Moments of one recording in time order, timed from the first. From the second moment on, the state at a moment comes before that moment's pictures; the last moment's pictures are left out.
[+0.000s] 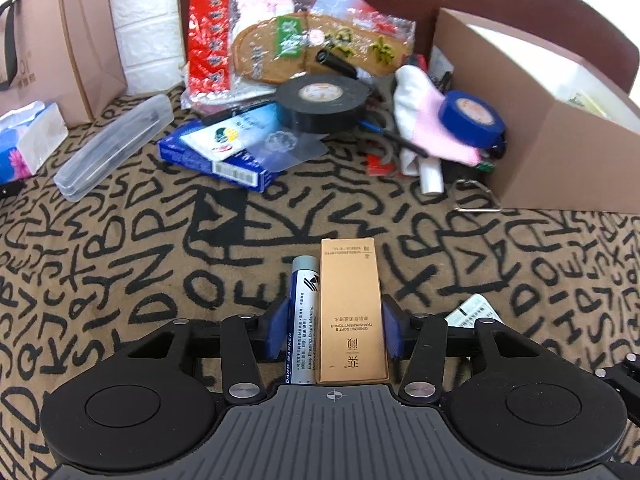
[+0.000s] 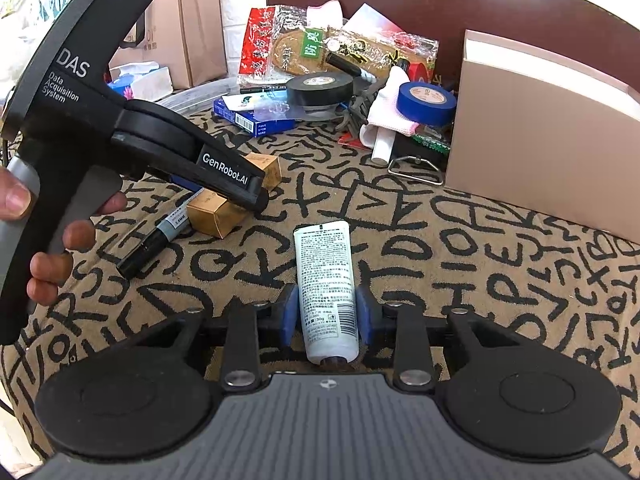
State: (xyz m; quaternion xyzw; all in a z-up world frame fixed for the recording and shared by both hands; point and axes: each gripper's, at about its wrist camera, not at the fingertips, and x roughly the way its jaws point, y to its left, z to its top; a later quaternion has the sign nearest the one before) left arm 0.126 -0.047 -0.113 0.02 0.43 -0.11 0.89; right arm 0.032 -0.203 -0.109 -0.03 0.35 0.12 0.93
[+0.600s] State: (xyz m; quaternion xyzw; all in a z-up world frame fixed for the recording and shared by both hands) left arm 0.146 -0.150 -0.005 0.04 0.33 -0.21 0.92; right arm 0.057 -0.287 -0.011 0.02 0.23 0.07 0.97
